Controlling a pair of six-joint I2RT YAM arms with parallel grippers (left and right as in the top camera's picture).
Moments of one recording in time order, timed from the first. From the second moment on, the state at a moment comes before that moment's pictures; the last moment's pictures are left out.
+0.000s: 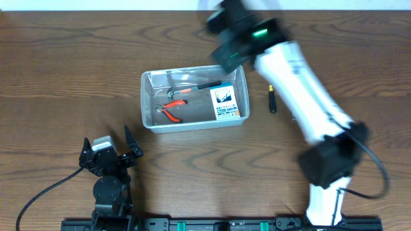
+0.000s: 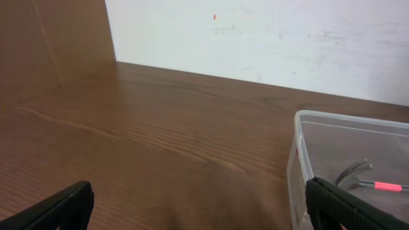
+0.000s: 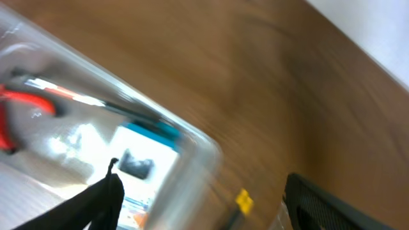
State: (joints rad) left arm -0.10 0.06 0.02 -0.09 -0.38 -0.10; right arm 0.43 2.04 2.12 -1.13 0.06 -0.19
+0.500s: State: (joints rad) left arm -0.10 0.06 0.02 -0.09 -0.38 -0.10; right arm 0.00 2.05 1.86 -1.25 -0.02 0.14
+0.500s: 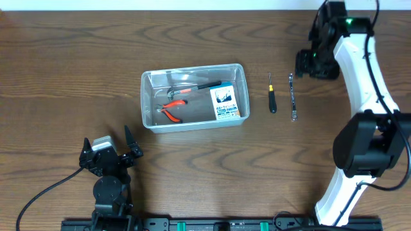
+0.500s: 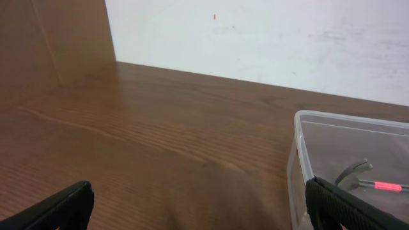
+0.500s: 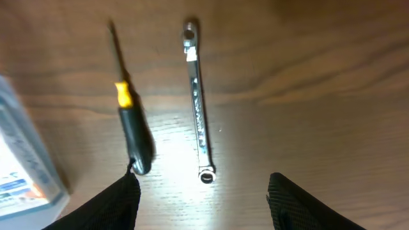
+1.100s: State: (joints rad) left arm -0.10 0.06 0.02 -0.09 -0.38 -0.10; right arm 0.04 2.06 1.50 -0.98 -0.05 0.12
